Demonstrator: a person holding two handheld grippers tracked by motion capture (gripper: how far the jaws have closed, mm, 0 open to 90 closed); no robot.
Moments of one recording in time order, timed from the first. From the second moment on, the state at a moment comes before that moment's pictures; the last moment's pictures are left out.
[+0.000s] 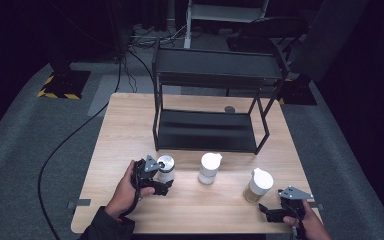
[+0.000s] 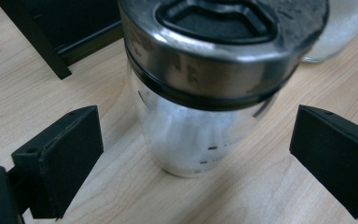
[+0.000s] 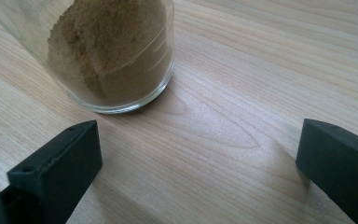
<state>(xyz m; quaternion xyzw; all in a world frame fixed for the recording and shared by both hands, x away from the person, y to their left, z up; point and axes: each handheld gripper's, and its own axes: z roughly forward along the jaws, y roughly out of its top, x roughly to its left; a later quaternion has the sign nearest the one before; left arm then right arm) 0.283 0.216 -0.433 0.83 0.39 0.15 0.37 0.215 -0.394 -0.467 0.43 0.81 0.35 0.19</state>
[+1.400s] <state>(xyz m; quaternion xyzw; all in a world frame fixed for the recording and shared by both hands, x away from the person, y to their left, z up) 0.316 0.208 -0.429 0.83 0.40 0.12 0.38 0.214 -0.394 -0.467 0.43 0.81 0.35 0.19</state>
